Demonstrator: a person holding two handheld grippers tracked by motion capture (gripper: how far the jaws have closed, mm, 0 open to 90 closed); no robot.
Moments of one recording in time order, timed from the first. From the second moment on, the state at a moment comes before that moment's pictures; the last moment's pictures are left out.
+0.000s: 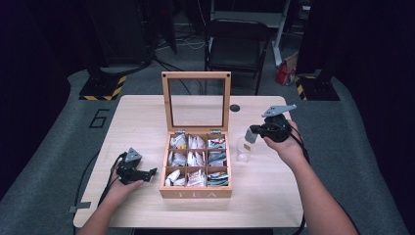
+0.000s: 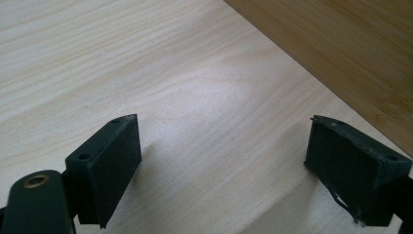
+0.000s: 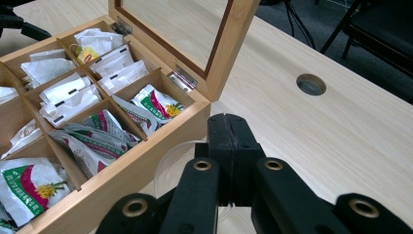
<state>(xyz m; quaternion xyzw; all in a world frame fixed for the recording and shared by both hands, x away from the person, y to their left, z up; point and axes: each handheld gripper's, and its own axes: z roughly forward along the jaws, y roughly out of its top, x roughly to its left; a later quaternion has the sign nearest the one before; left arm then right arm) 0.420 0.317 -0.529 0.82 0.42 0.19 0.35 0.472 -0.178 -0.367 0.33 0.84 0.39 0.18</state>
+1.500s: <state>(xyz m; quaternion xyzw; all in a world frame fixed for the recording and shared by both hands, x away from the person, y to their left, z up) 0.420 0.317 -0.529 0.82 0.42 0.19 0.35 0.473 -0.160 -0.421 0.34 0.85 0.36 0.16</state>
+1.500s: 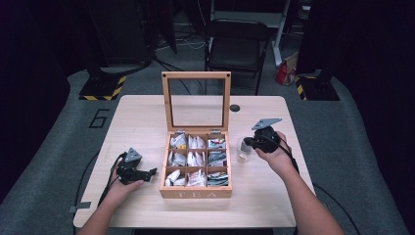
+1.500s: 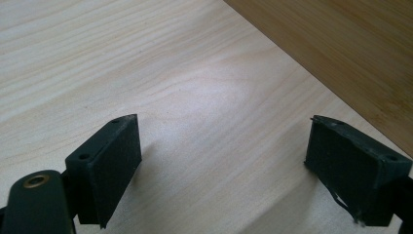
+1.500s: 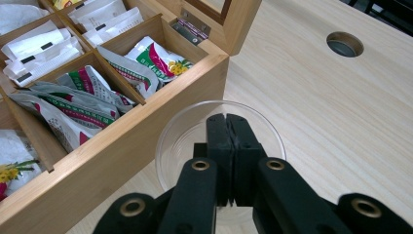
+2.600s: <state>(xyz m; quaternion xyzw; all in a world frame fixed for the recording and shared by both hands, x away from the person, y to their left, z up) 0.421 0.315 -0.530 0.81 0.42 0.19 0.36 0.454 -0.175 -0.407 0.35 0.83 0.39 0.18</state>
